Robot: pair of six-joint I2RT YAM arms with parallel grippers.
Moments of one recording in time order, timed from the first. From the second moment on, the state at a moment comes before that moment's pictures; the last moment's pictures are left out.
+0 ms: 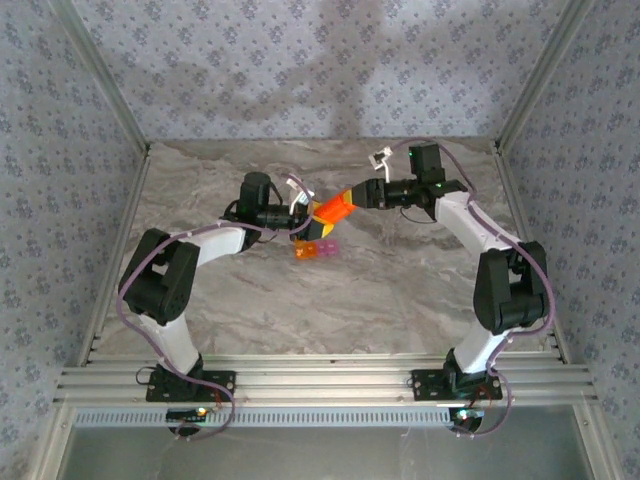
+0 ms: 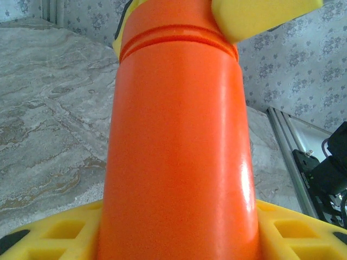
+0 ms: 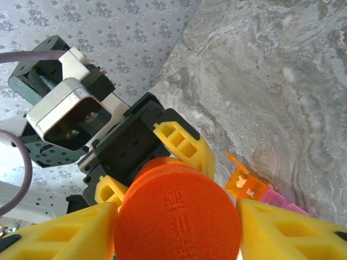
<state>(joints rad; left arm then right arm) -0.46 1.80 1.03 0.40 1.03 -0.05 0.24 1.68 1.29 -0.31 -1.04 0.24</state>
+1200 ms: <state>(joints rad) -0.48 1.77 1.02 0.37 0.82 0.03 0.25 1.62 1.17 -0.19 -0.82 0.79</state>
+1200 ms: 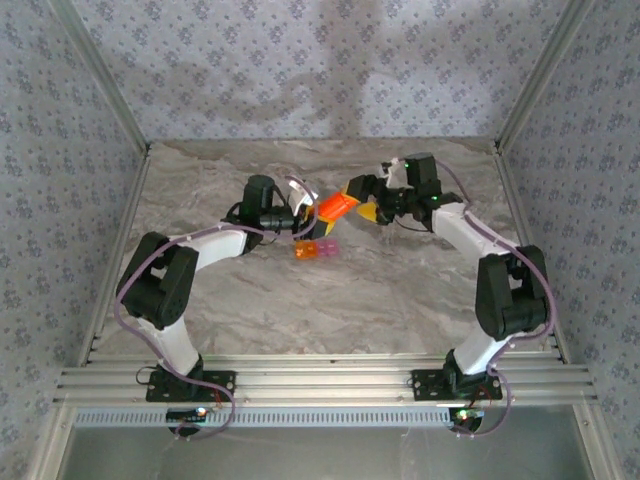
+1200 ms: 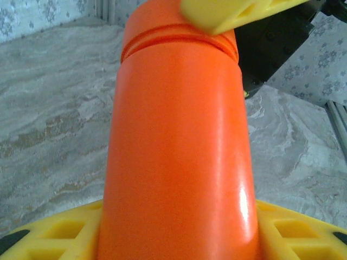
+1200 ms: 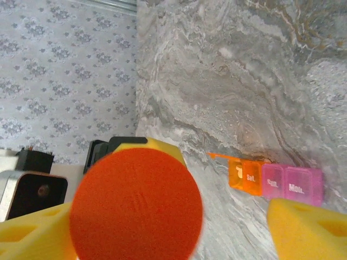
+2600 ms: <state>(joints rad) -0.44 1.77 1.04 0.38 1.03 -0.04 0.26 1.69 1.32 -0.29 -1.00 0.28</state>
